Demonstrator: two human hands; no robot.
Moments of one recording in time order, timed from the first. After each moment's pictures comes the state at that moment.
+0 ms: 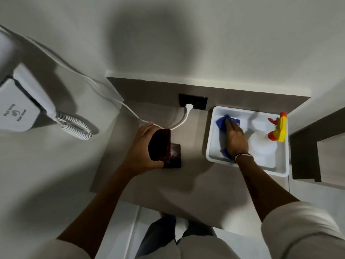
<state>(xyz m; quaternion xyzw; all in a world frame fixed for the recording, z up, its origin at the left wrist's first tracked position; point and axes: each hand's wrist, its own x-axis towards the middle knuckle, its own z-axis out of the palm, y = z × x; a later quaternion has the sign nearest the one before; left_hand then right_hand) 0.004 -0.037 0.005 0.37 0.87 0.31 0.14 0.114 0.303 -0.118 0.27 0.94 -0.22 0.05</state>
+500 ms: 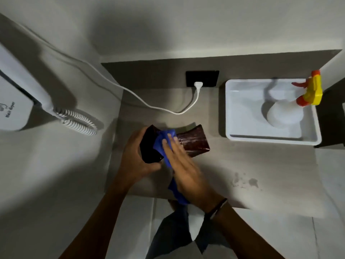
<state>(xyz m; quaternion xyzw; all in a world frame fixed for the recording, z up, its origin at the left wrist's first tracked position) 0.009 -0.127 -0.032 0.27 0.85 0.42 0.17 0.159 0.025 -0.050 0.03 0.93 -0.35 -0.13</state>
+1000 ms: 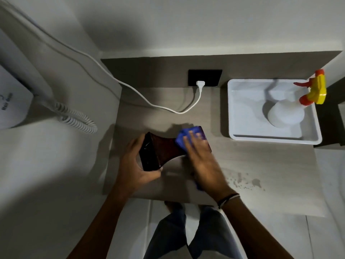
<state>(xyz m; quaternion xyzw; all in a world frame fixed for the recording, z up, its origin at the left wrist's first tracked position) 0.015 -0.150 -0.040 0.28 0.87 0.39 0.14 0.157 0.049 -0.072 0.11 0.96 -0.27 -0.02</state>
